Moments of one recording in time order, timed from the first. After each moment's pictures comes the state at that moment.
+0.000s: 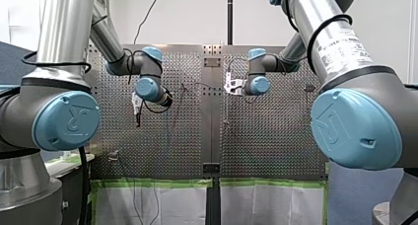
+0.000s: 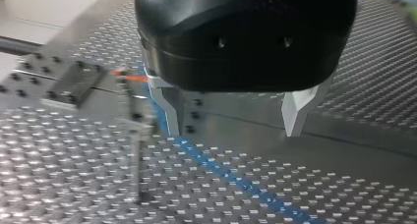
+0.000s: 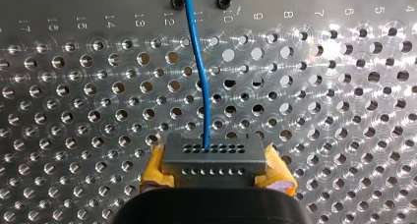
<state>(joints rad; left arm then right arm) -0.29 -1.72 -2.07 -2.60 -1.76 -1.74 2.06 -0.99 1.36 -0.38 1.45 1.62</state>
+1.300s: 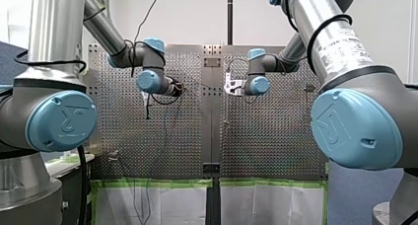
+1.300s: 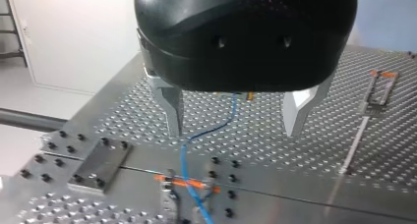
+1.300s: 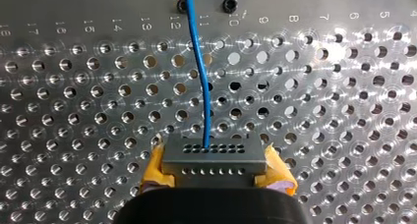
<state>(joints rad) -0.35 -1.66 -2.05 -2.58 -1.66 -1.74 2.07 -0.98 1.36 -0.37 1.45 1.62</state>
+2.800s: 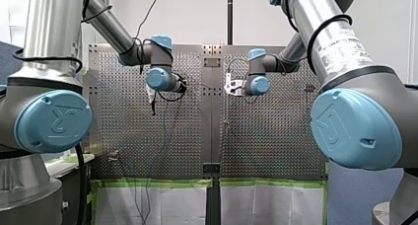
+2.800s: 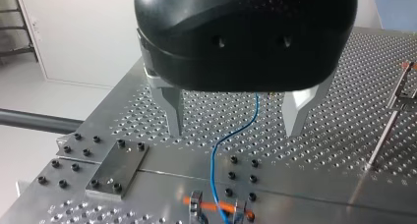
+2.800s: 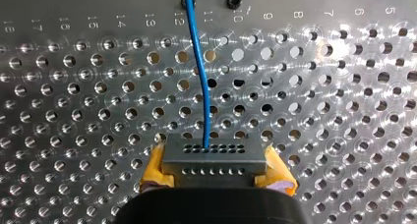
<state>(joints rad) -0.43 -1.68 -1.99 -2.58 -1.80 -1.73 2.06 -0.98 1.36 -0.37 1.45 1.62</state>
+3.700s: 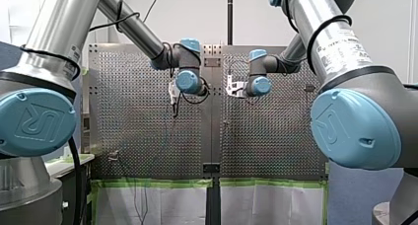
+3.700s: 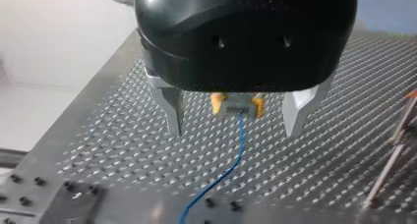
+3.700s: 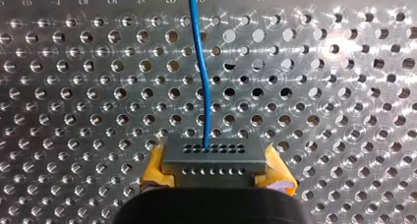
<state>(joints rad) -0.62 -1.87 -1.77 -2.63 -2.02 -1.68 2.06 -0.98 1.36 -0.35 1.47 1.59</state>
